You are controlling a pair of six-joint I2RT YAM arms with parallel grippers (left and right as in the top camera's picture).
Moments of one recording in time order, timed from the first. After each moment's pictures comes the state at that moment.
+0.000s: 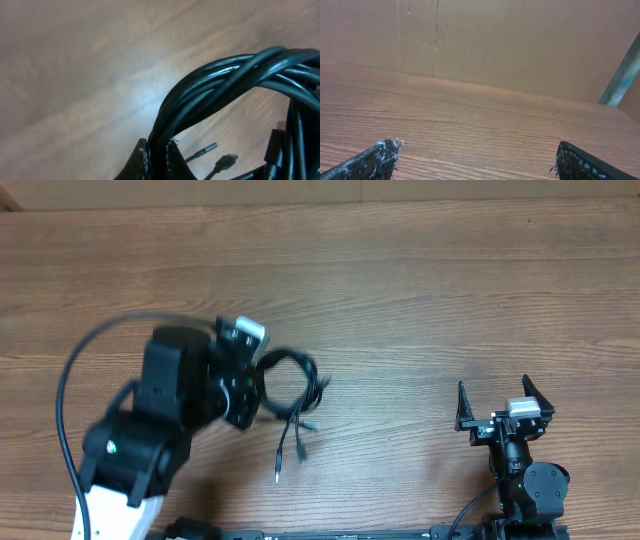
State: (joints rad) left arm -0.31 0.99 1.17 -1.02 0.21 0.09; right arm 0.02 0.01 0.02 -0.03 -0.03 -0.15
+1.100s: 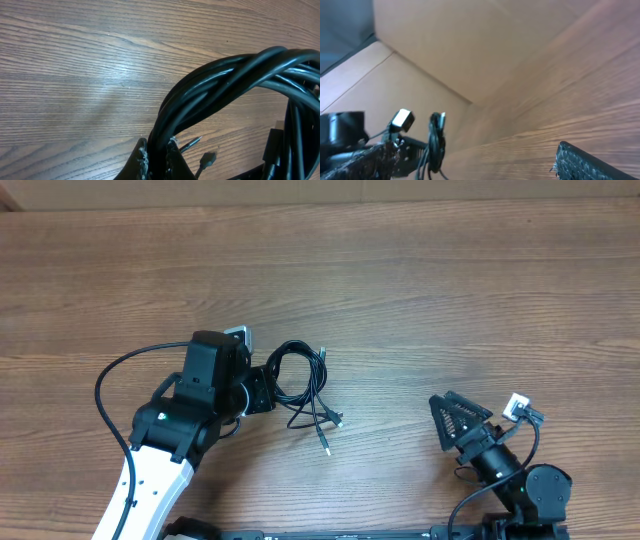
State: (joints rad) left arm -0.31 1.08 0.90 -0.76 0.21 -0.52; right arm 0.02 0.01 0.02 0.04 -0.58 0.98
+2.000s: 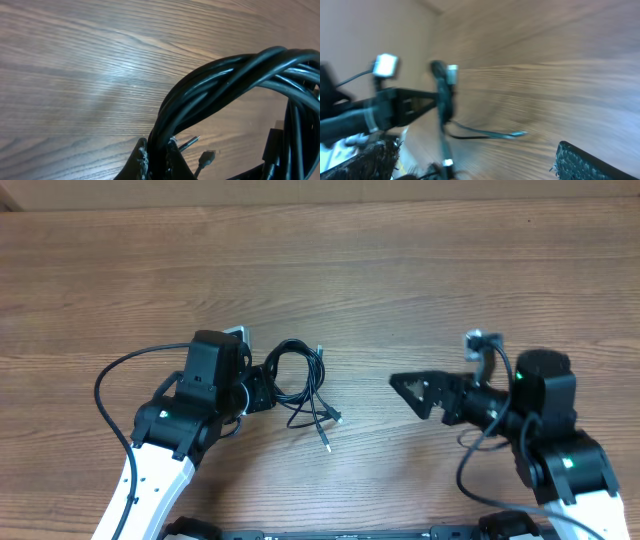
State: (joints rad) left arm -0.31 1.09 0.90 -0.77 0.17 -0.58; right arm 0.17 0.85 0.79 -0.55 -0.73 0.53
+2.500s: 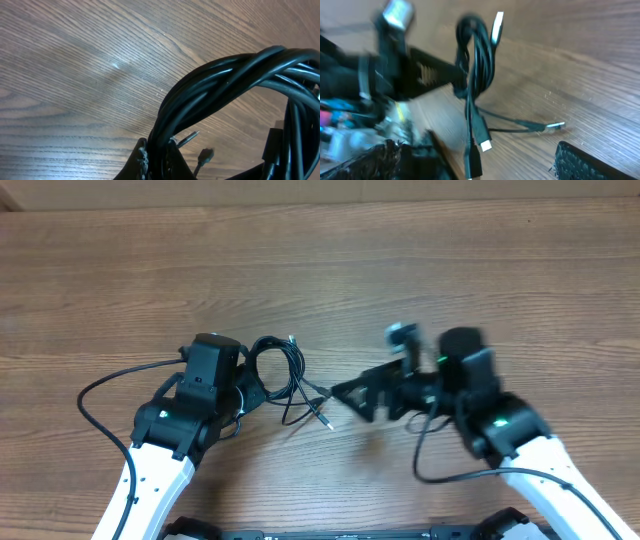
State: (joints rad) left arm -0.31 1.09 0.90 -0.83 0.04 -0.86; right arm 0.51 1.12 0.80 -0.30 -0.64 0.46
